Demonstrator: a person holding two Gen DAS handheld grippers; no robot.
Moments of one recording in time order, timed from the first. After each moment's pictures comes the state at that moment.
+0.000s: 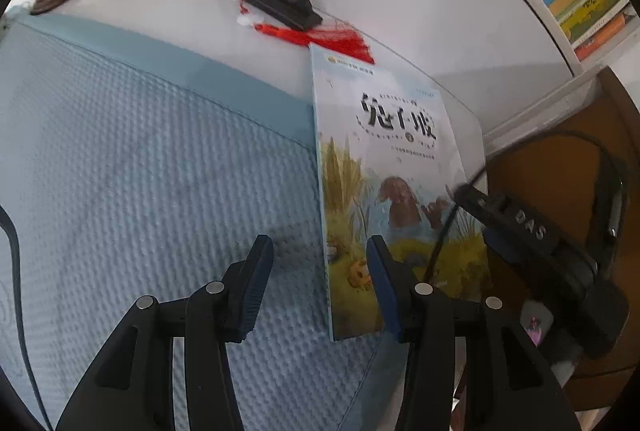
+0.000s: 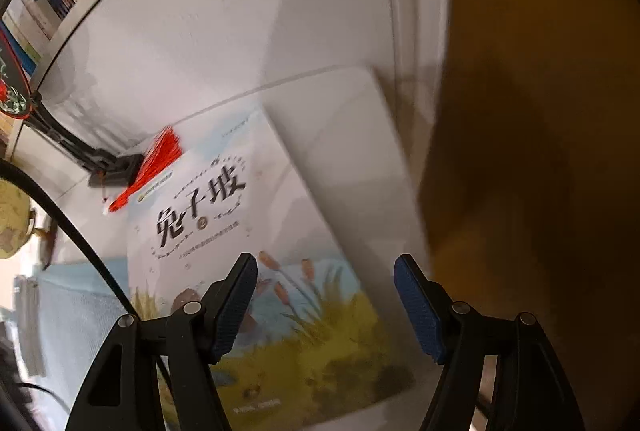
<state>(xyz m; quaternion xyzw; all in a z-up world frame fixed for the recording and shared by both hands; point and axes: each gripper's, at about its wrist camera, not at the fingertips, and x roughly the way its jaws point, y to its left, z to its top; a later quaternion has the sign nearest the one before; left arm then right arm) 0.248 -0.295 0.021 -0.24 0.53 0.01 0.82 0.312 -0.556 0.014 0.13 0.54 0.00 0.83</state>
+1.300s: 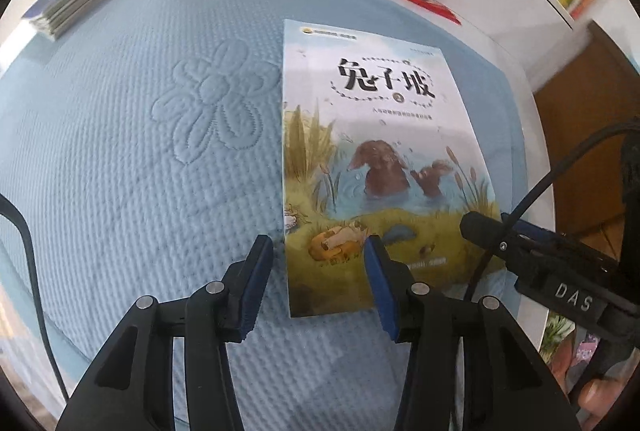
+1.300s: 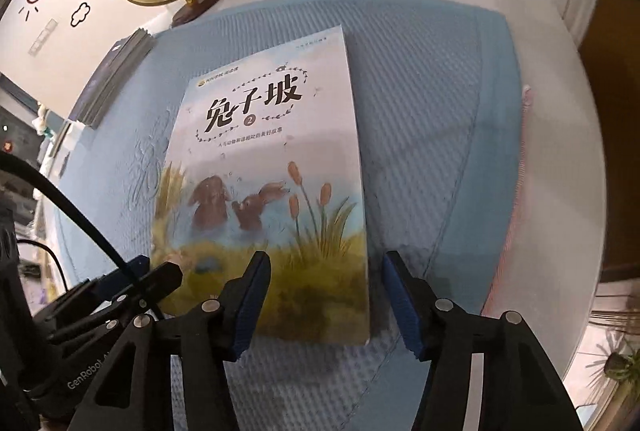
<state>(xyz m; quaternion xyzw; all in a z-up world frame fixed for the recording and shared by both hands) 0.019 -0.214 0.029 -0.18 0.54 0.08 0.82 0.055 -0.405 0.034 -0.01 0.58 0.22 0.78</state>
